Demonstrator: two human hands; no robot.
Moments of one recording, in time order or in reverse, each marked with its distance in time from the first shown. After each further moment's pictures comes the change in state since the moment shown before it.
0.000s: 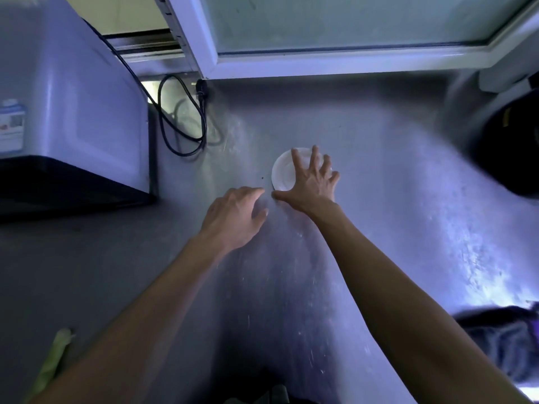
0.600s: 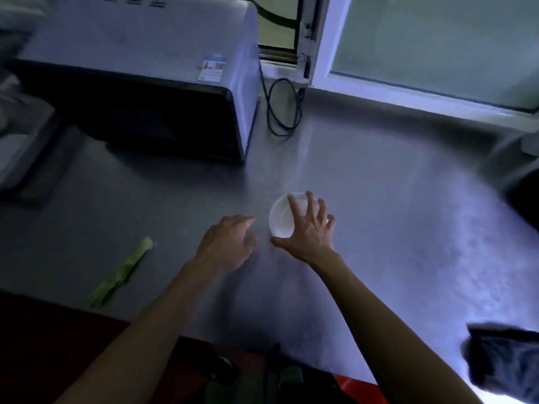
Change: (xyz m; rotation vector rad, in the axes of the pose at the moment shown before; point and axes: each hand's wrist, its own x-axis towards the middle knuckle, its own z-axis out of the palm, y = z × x) left_hand -0.219 -0.106 0.023 -0.139 0.083 -0.272; right_hand -0.201 -0.117 0.041 -0.033 -0.007 -0.329
